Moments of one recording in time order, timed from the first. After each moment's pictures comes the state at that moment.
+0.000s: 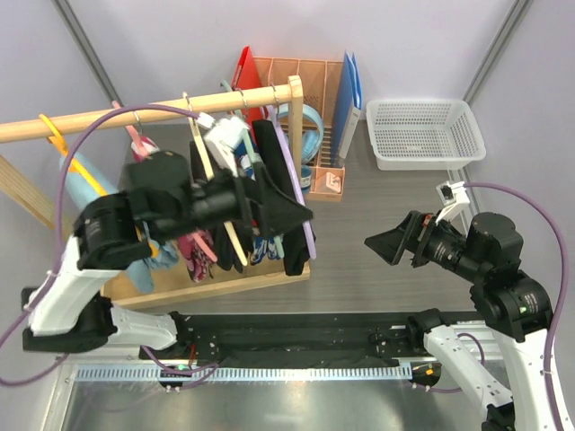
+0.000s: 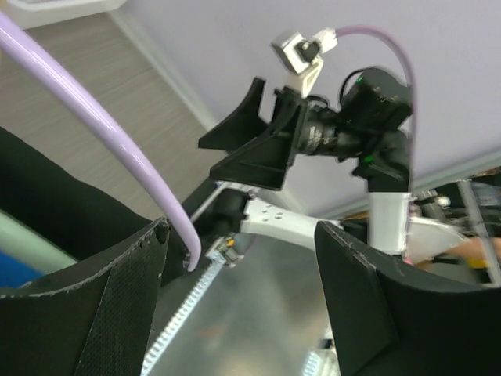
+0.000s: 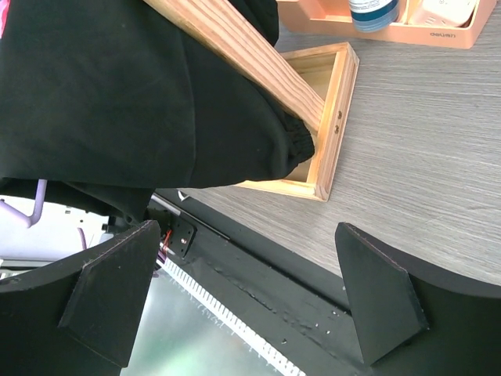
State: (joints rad) left arm -1.10 1.23 2.00 -0.91 0.02 -0.72; right arm 0.27 0.59 1.15 -0.92 -0.43 0.52
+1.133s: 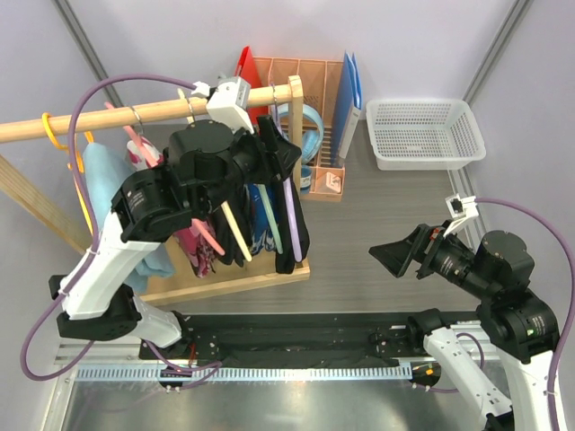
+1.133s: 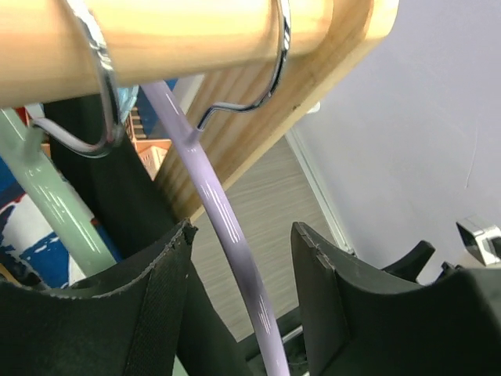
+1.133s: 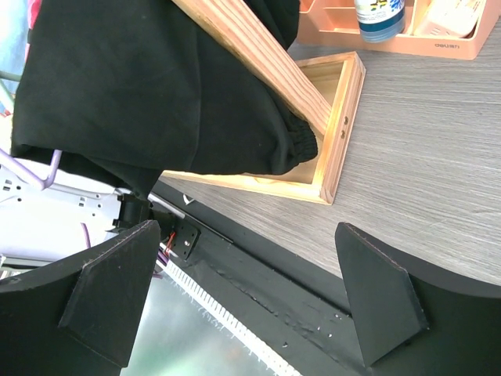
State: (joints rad) left arm -1.07 1.44 2.17 -0.94 -0.50 -0.59; right arm 0.27 0.49 1.11 -0.91 -0.43 0.54
